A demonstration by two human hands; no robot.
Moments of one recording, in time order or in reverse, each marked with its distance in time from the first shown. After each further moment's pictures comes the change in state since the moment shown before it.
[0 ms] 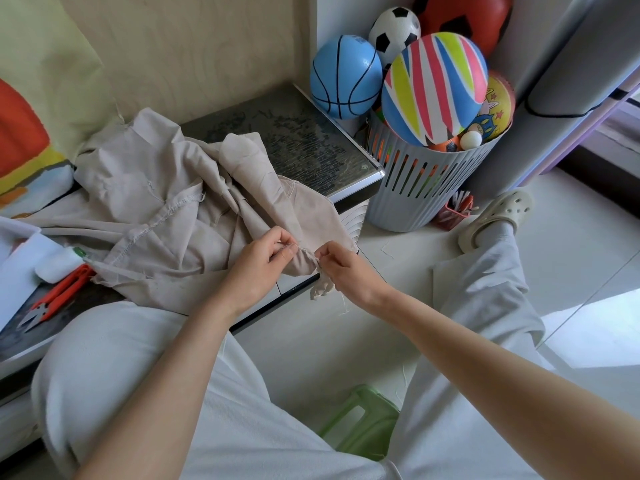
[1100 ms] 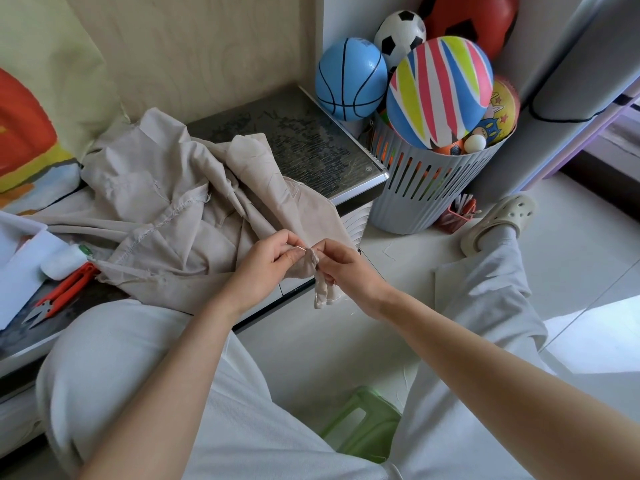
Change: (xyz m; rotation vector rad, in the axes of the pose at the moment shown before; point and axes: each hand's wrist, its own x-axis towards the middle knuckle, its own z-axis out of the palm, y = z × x) left_hand 0.004 -0.001 0.001 -0.164 -0.063 -0.032; right_hand -0.001 -0.008 0.005 0.257 -0.063 -0.044
